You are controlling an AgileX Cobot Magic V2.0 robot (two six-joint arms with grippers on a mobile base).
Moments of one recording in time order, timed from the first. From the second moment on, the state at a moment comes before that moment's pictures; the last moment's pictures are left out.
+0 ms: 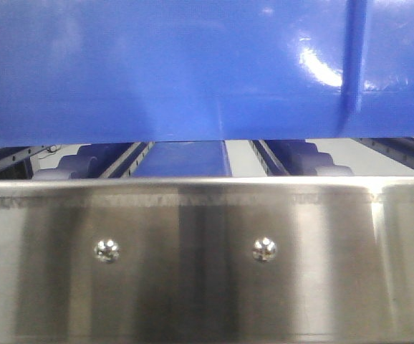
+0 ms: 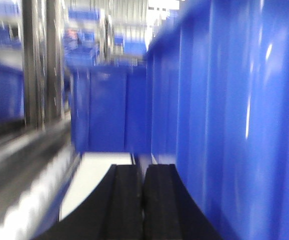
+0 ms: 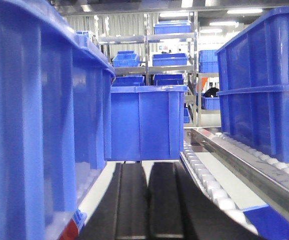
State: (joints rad) left arm -0.05 0.00 -0.01 -0.06 -0.09 0.02; right arm 0.06 0.00 -0.02 0.12 -0.08 -0.05
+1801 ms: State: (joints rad) left arm -0.12 1.26 -1.65 0.12 1.23 -0.11; right arm 0.21 1.20 -1.65 0.13 1.20 -0.06
